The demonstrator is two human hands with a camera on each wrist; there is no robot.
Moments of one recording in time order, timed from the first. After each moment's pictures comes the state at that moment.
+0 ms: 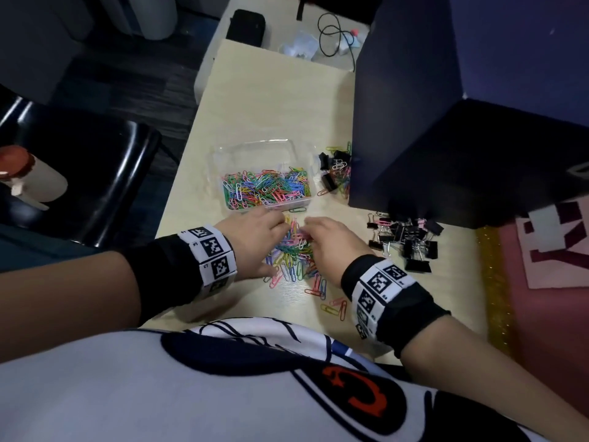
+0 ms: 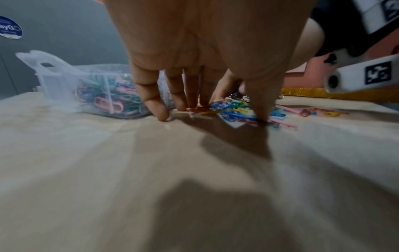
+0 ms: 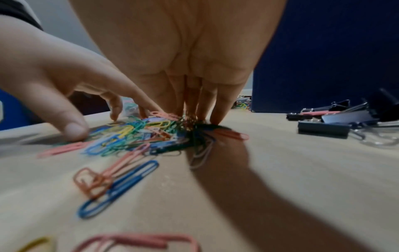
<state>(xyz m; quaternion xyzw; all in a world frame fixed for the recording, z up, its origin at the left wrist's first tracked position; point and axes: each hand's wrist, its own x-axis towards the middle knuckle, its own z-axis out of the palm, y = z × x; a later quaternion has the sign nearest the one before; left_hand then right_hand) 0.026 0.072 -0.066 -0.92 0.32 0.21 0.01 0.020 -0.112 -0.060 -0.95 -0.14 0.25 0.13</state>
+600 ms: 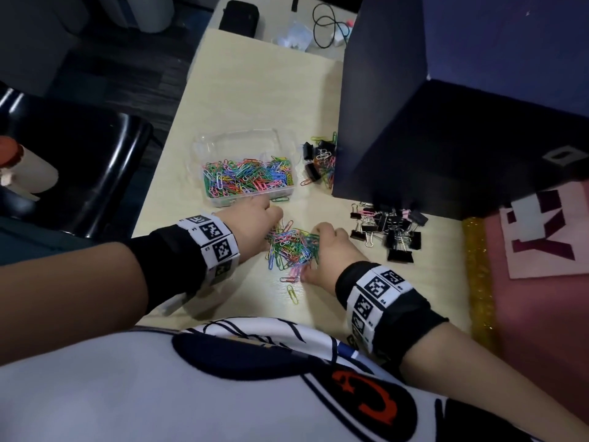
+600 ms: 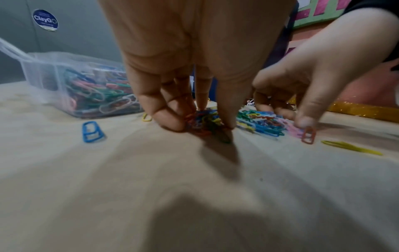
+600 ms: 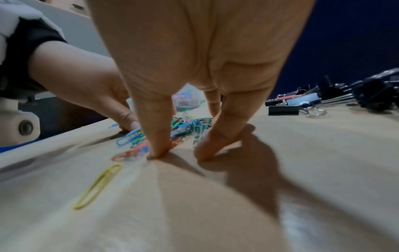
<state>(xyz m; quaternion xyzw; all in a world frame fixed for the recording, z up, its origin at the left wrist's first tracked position) 0.030 0.038 -0.061 -0.94 0.21 0.25 -0.05 -0.011 -0.137 -0.049 -0.93 0.02 0.33 0.14</state>
